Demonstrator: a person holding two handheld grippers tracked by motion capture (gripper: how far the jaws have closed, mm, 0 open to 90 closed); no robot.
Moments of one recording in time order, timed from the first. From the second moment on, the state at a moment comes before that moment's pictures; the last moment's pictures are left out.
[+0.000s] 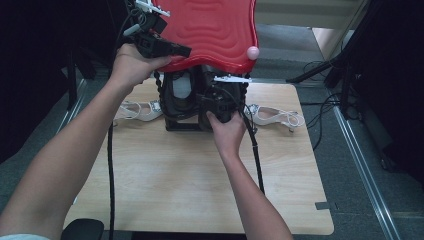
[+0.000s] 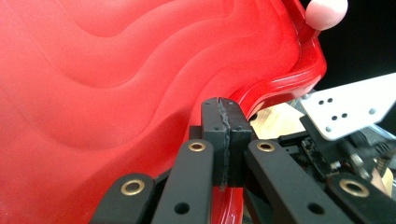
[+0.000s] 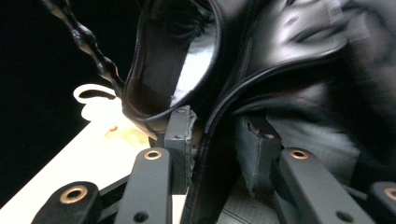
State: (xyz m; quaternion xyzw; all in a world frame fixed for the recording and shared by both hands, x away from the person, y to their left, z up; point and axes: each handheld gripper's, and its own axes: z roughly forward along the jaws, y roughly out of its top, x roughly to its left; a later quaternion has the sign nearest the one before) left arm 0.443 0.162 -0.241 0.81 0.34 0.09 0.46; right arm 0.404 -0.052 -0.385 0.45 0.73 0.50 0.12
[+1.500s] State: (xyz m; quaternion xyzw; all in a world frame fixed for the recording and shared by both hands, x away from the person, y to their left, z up) left arm 0.443 0.159 -0.241 0.81 0.35 0.10 0.45; right arm 0.334 -0.087 -0.421 0.38 0.79 0.48 0.04
